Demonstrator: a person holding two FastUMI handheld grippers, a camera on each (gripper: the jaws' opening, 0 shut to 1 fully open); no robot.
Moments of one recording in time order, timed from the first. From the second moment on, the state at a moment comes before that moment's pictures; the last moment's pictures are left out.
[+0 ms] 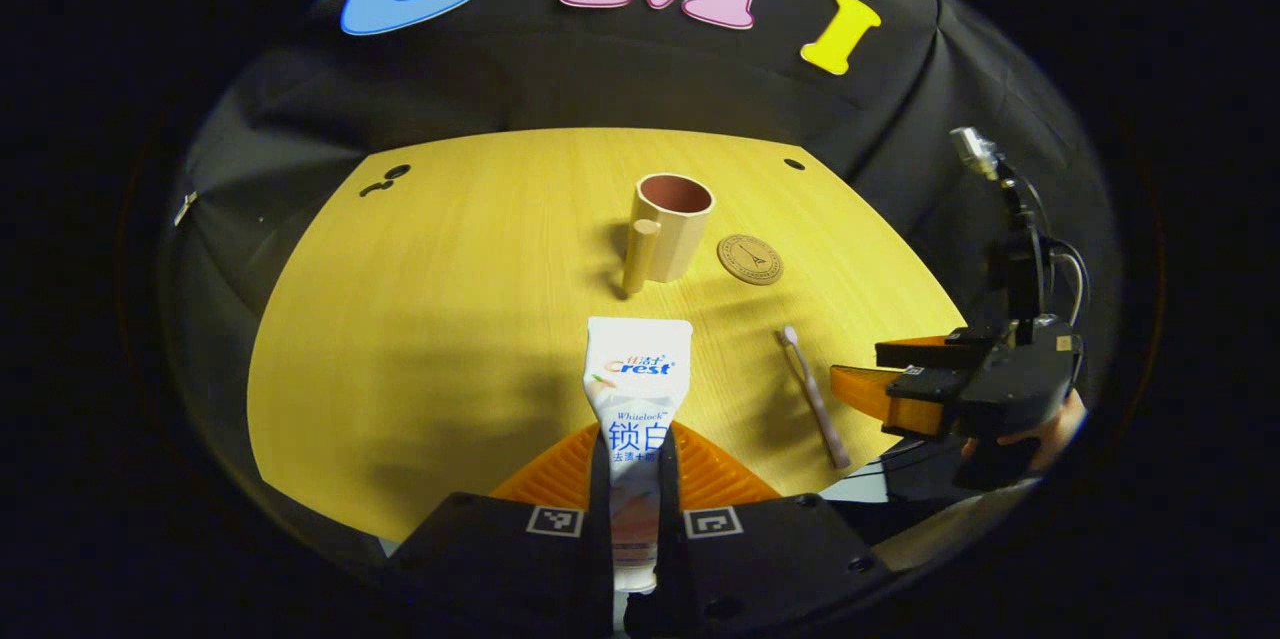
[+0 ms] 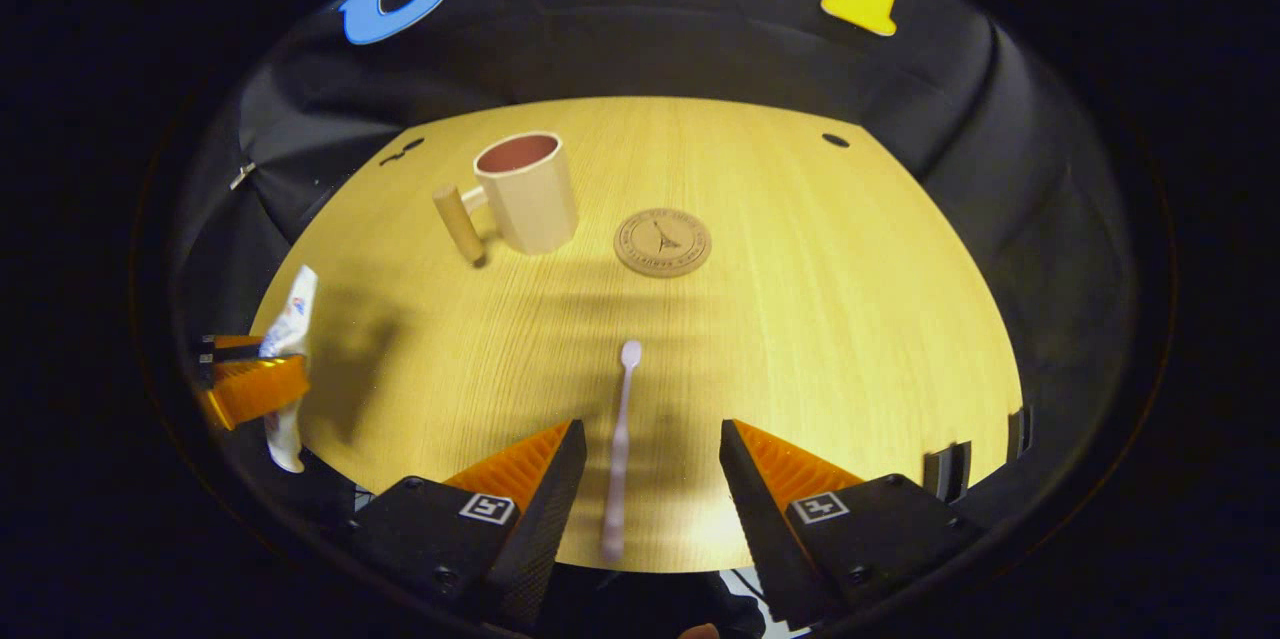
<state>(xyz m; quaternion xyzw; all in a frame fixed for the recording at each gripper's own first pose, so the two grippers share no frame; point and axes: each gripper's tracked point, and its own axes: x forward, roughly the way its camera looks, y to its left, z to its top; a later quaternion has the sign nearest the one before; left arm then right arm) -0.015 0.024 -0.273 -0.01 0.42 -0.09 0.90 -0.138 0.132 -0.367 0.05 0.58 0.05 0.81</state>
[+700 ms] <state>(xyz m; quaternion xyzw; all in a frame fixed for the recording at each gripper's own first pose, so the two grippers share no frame) -0.070 0.060 -0.284 -0.08 0.41 -0.03 0.91 -0.141 0.162 -0.411 0.04 0.65 0.07 0.76</state>
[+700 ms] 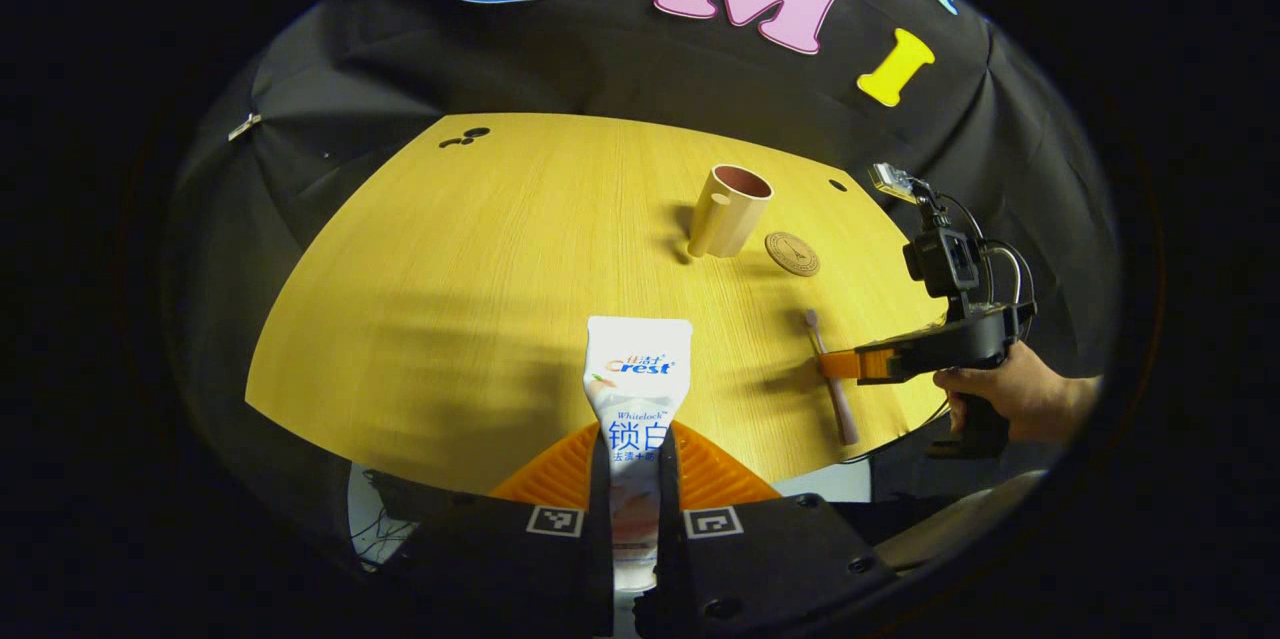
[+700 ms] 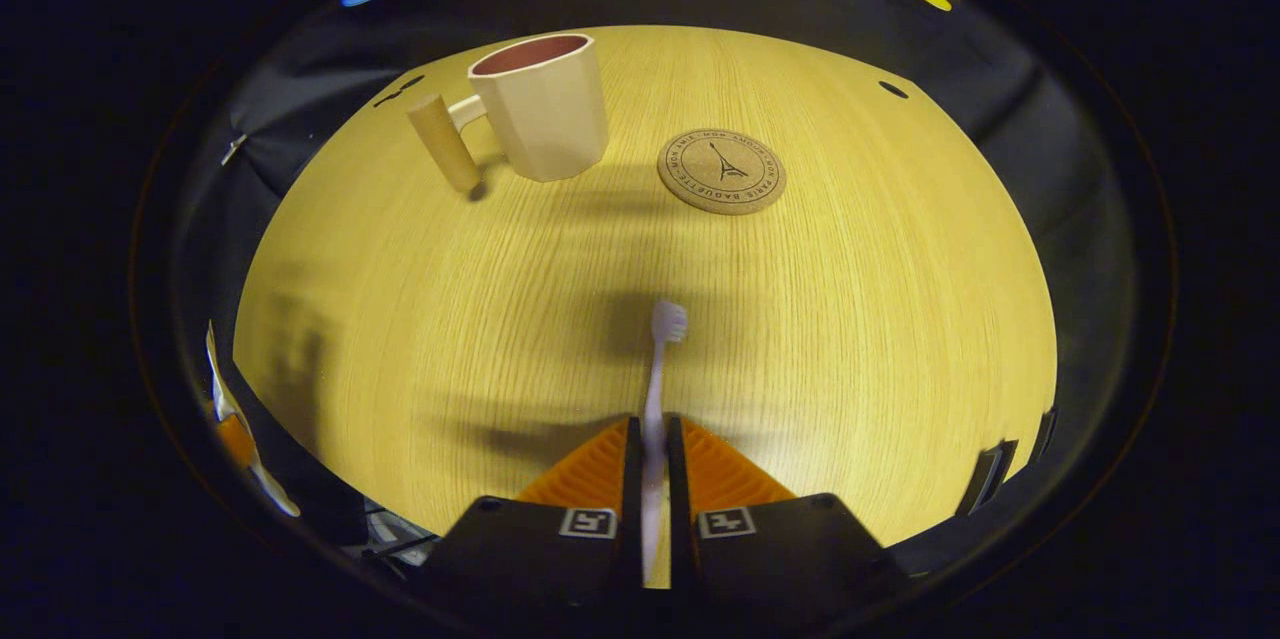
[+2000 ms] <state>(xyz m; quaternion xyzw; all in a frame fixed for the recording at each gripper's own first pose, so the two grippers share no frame) 0.113 -0.005 -0.121 -0.15 0.16 -0.16 0.96 -0.071 0.128 -0.278 0.23 0.40 0.11 0.88</state>
